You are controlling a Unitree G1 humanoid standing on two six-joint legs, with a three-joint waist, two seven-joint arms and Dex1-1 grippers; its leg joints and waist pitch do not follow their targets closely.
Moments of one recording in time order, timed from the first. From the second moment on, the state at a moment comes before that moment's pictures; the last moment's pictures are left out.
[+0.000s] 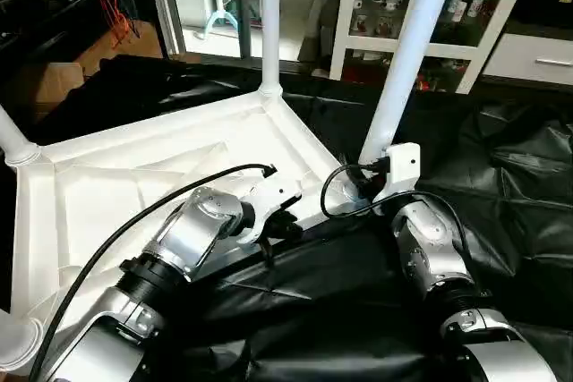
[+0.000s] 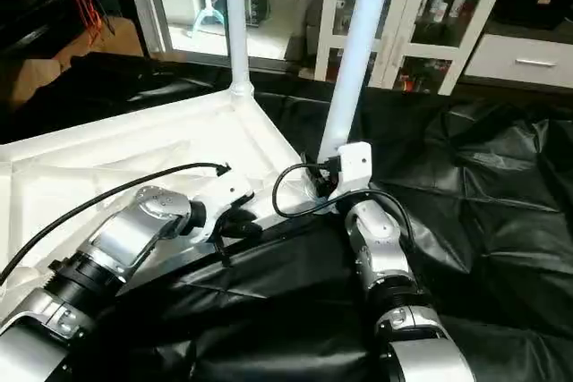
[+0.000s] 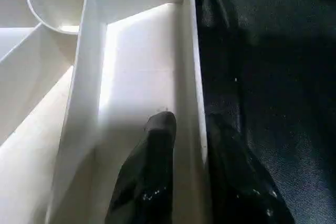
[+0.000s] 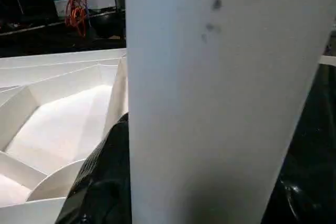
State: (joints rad) left arm -0.60 0.30 -0.43 0.40 0.02 0.54 -0.85; right arm -0.56 -0.11 -0.04 0.91 0.18 -0.29 0.39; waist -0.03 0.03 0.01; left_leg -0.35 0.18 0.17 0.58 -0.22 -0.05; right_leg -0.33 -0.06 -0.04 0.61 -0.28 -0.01
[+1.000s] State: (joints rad) left arm -0.54 0.29 -0.39 0.31 -0.01 0.59 -0.81; right arm -0.55 -0.10 -0.08 0.89 0.22 -0.28 0.48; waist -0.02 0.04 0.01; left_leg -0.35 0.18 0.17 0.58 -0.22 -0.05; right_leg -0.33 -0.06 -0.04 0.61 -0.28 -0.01
